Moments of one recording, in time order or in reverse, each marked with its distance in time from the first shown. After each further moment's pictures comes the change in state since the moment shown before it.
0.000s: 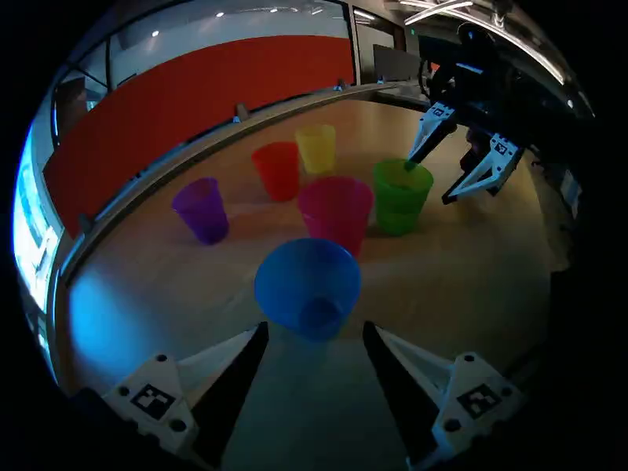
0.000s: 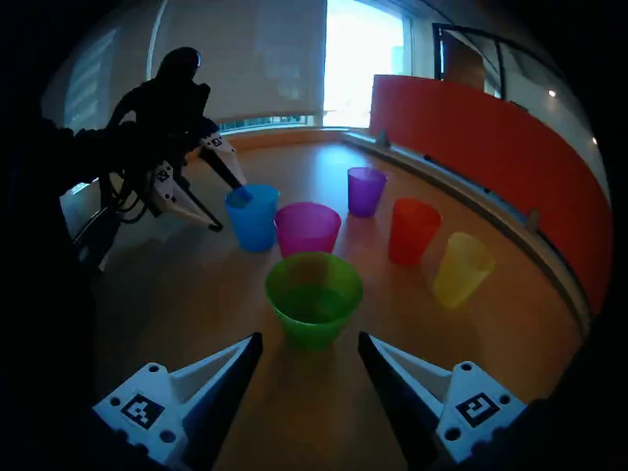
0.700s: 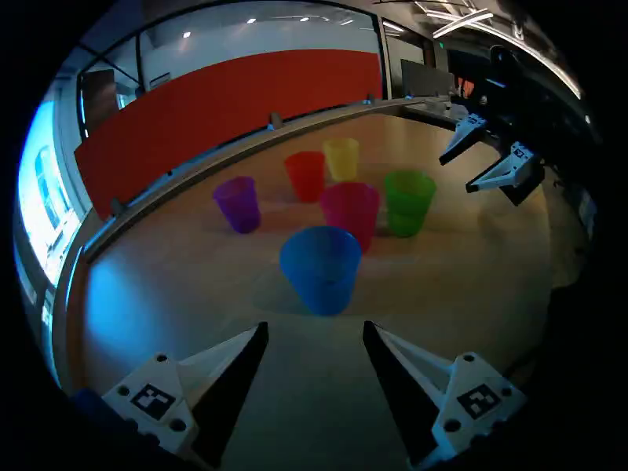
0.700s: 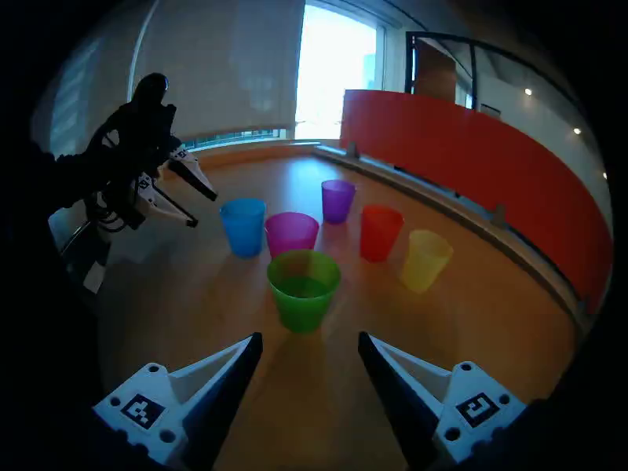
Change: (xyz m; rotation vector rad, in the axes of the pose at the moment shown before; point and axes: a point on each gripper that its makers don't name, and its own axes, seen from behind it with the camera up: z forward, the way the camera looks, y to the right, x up) left arm -0.012 -0.004 -0.049 0.133 0.051 -0.085; right arm -0.005 0.000 -0.049 -0.129 0.053 0.055
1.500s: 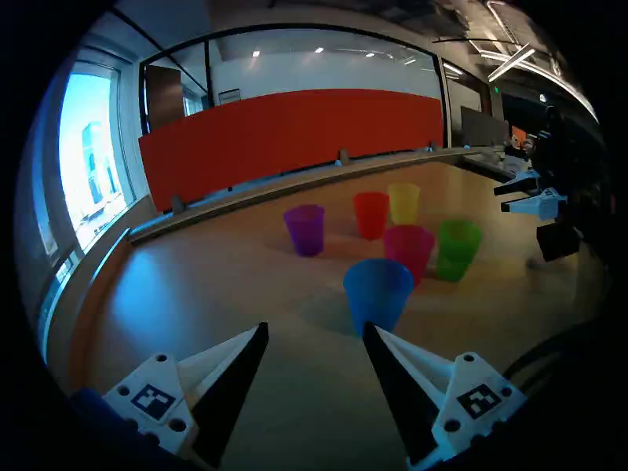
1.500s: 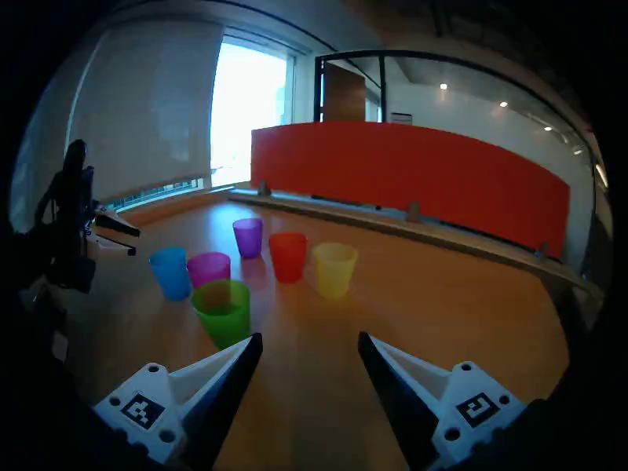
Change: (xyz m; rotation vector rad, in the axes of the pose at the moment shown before) left arm 0.012 -0.042 -0.024 0.236 0.178 -0.166; right arm 0.004 0.057 -0.029 -0.329 0.203 0.207
